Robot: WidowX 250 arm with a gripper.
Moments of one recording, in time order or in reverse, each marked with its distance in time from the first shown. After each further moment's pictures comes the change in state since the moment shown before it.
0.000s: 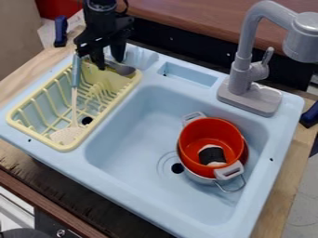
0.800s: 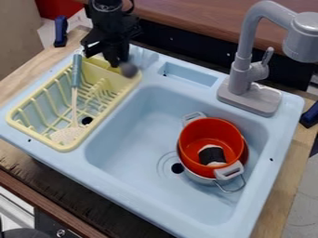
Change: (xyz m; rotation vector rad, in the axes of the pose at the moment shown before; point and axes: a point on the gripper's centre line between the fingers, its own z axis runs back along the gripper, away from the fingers) arm -0.011 0.005 0.005 -0.029 0.071 -0.061
